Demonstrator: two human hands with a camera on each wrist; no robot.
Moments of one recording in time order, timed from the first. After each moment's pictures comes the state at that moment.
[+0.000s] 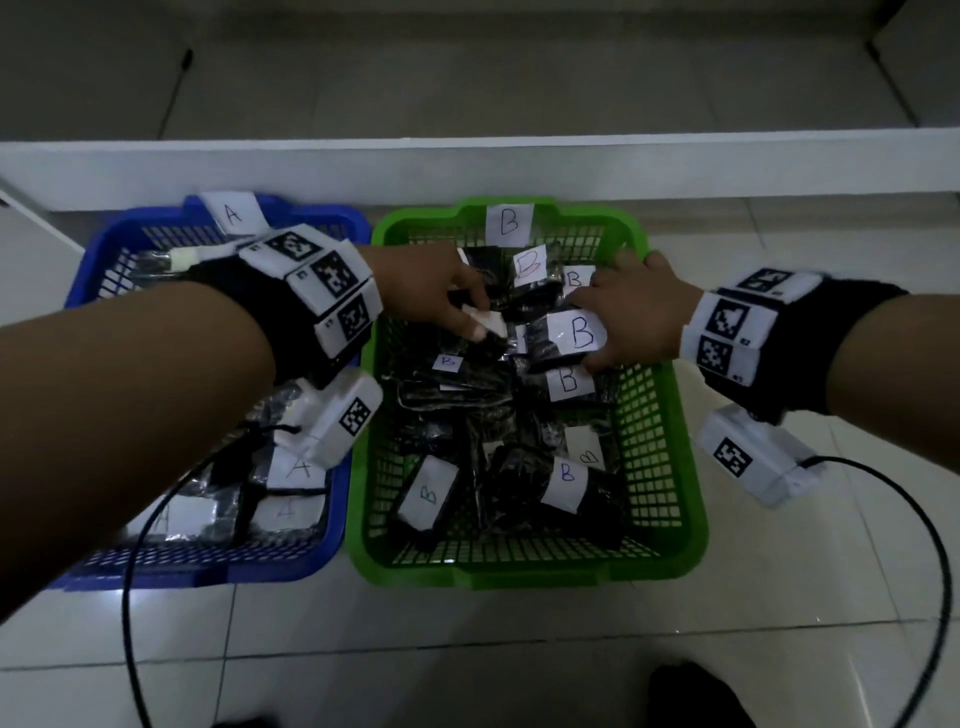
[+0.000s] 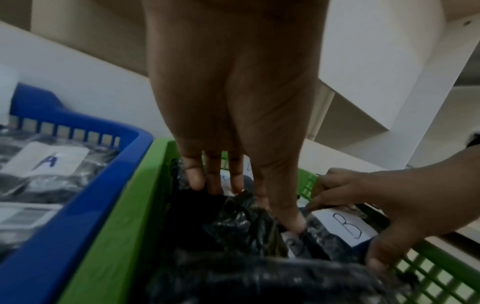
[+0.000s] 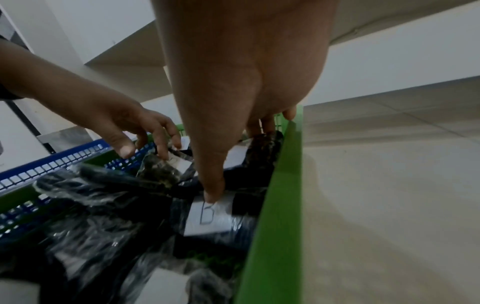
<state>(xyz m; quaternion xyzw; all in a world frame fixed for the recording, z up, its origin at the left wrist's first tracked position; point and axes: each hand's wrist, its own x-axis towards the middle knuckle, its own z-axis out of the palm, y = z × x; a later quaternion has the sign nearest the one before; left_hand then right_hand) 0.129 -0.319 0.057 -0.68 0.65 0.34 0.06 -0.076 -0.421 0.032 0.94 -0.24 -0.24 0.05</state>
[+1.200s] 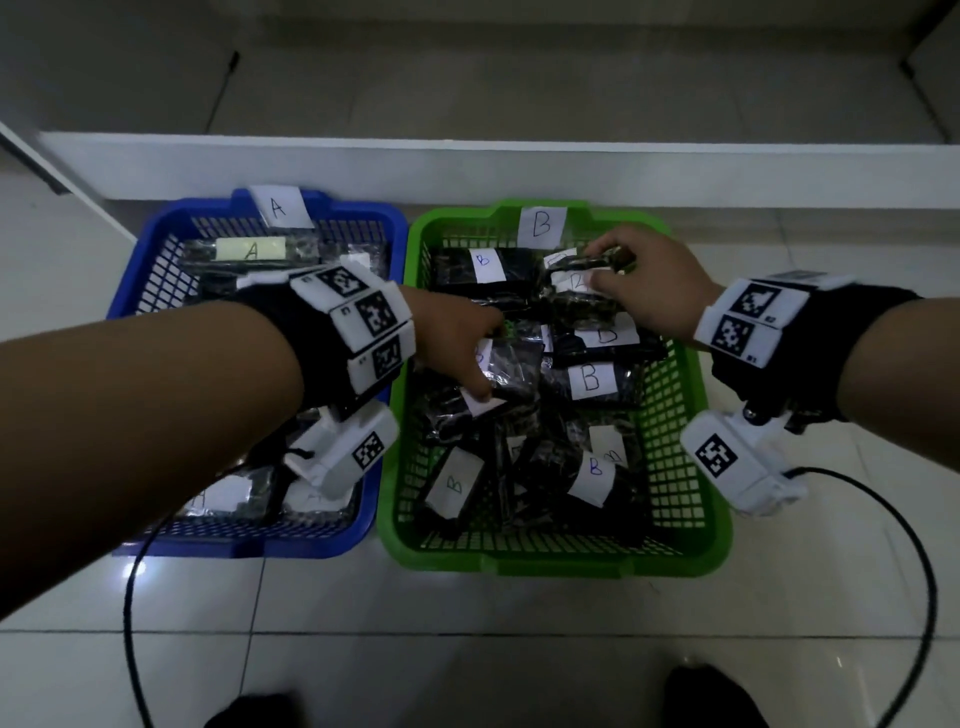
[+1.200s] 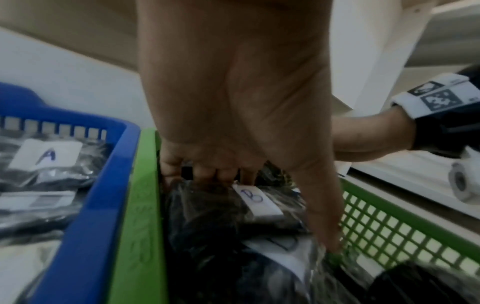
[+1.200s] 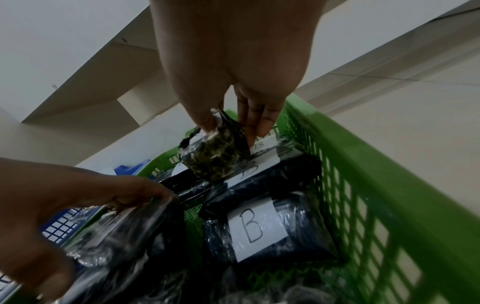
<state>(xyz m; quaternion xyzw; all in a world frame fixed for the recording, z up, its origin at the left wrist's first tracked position) 0.110 -0.287 0.053 -0.68 0.62 0.37 0.16 -0.059 -0.409 0.048 0.85 -0.41 0.10 -0.32</state>
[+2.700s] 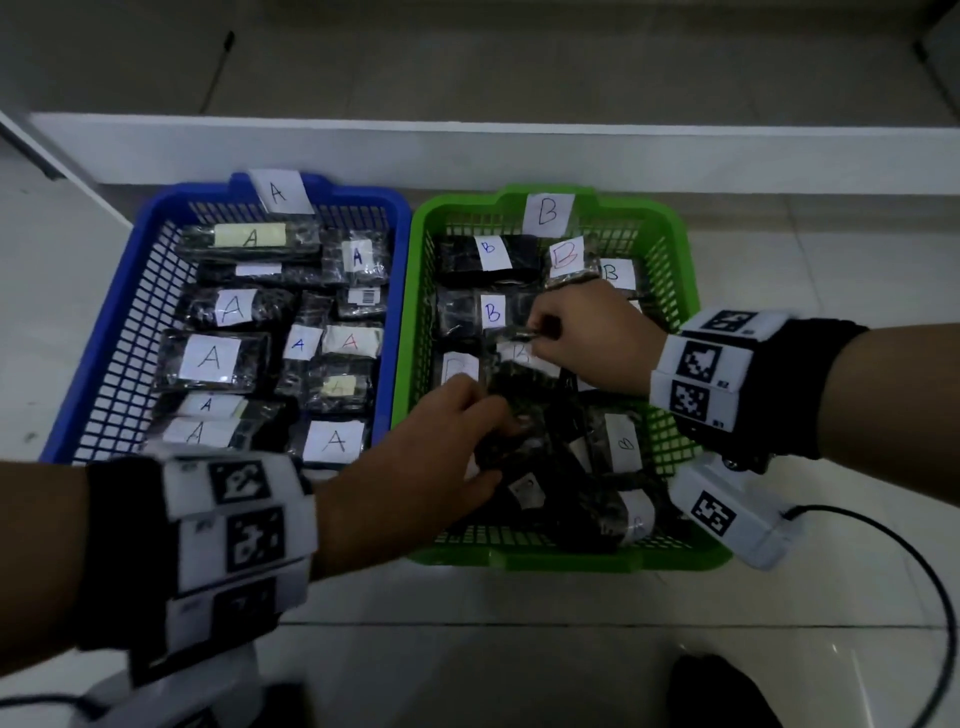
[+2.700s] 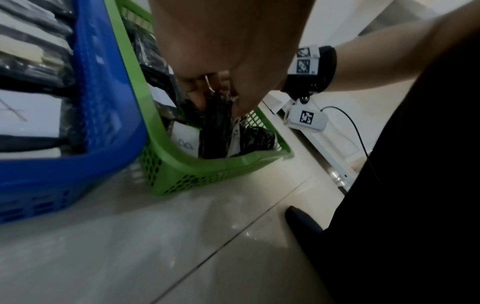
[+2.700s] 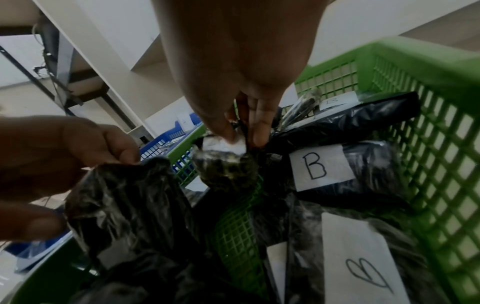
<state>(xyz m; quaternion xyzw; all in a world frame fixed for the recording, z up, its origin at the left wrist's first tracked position) 0.055 -0.165 0.045 -0.70 0.62 0.30 -0.16 -0.038 -0.353 0.036 0.93 -0.26 -0.04 -0.25</state>
